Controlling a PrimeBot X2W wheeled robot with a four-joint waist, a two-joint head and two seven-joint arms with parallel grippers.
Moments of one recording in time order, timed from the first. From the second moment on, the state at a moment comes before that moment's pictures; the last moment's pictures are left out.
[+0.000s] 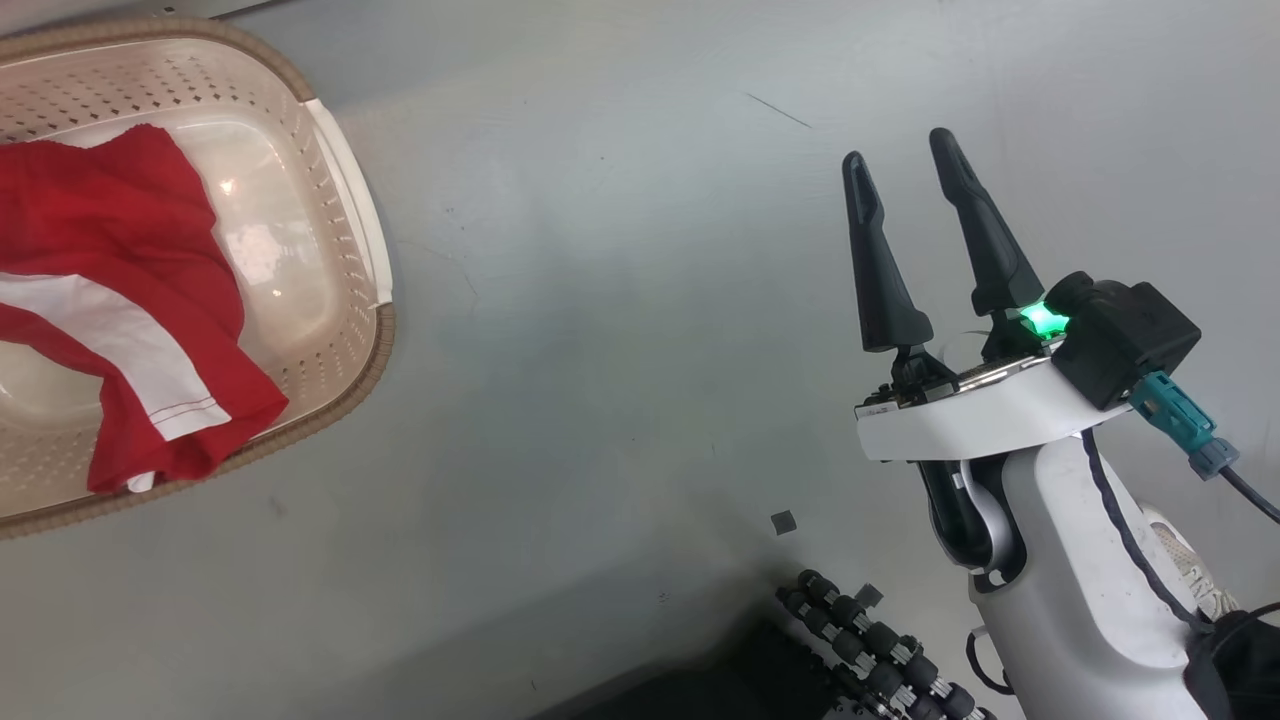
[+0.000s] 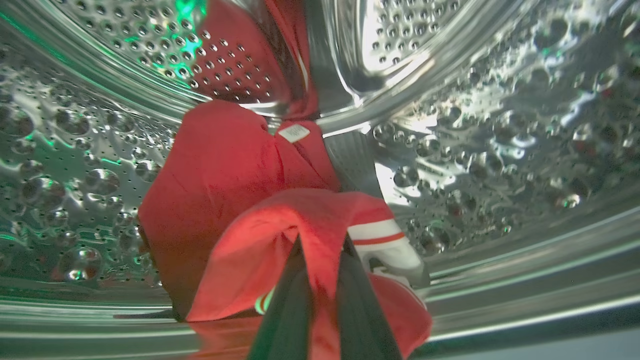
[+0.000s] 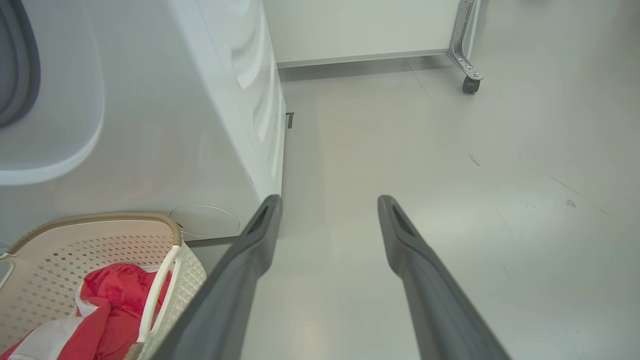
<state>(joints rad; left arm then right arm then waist) -1.41 0.47 -0.07 0.56 -0.21 -0.02 0.53 -0.37 -0.04 0.33 0.02 0.40 0.01 -0.26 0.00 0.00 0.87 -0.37</state>
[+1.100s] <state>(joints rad) -0.86 0.24 0.00 0.38 -0.32 -0.02 -0.15 -0.31 -0.05 0.21 0.08 0.26 0.01 -0.26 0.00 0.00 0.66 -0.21</state>
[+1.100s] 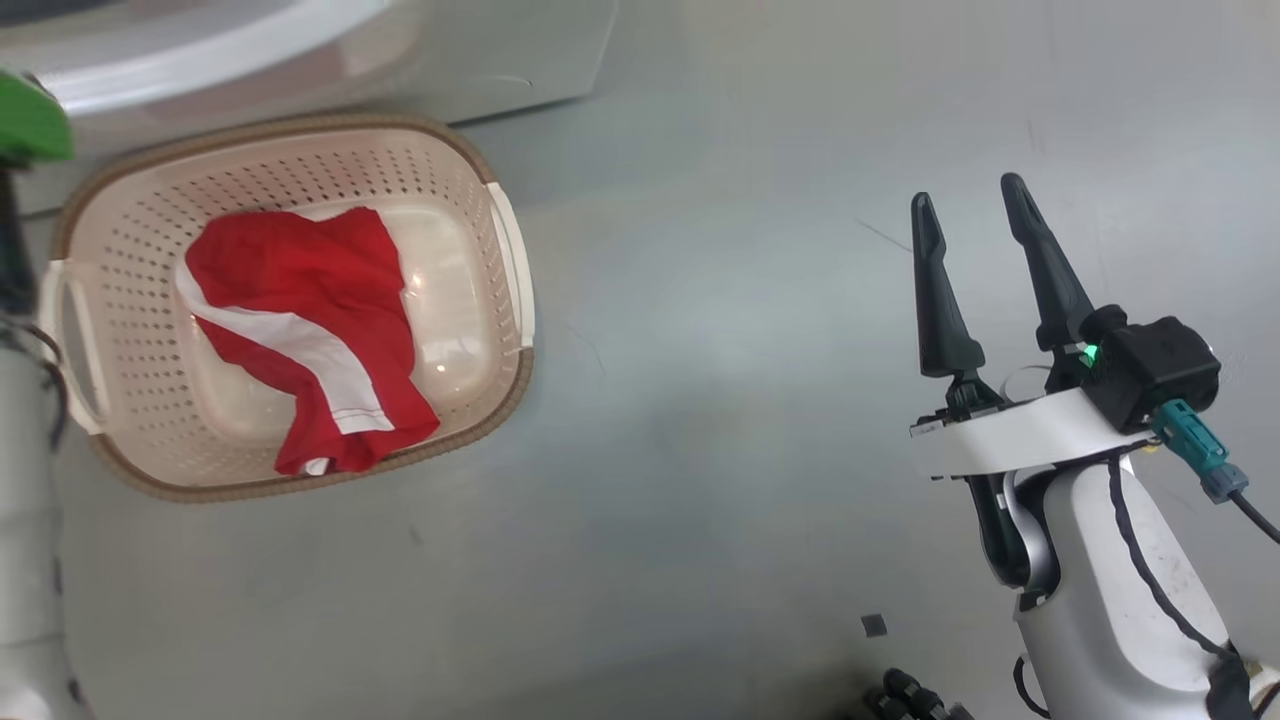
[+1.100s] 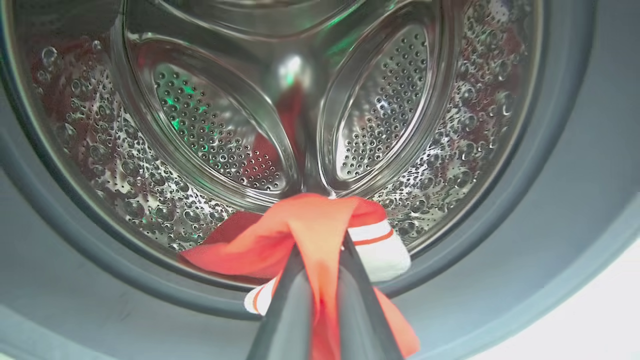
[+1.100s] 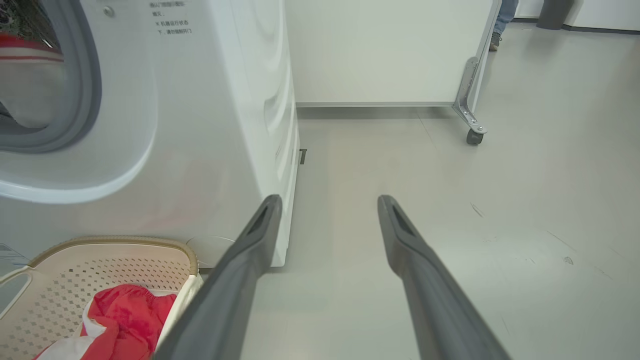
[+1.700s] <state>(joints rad) -0.50 0.12 -0.08 0.24 -0.29 0.00 -0.25 -0.17 -0.06 0.18 0.11 0.24 0.02 -0.26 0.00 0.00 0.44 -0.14</state>
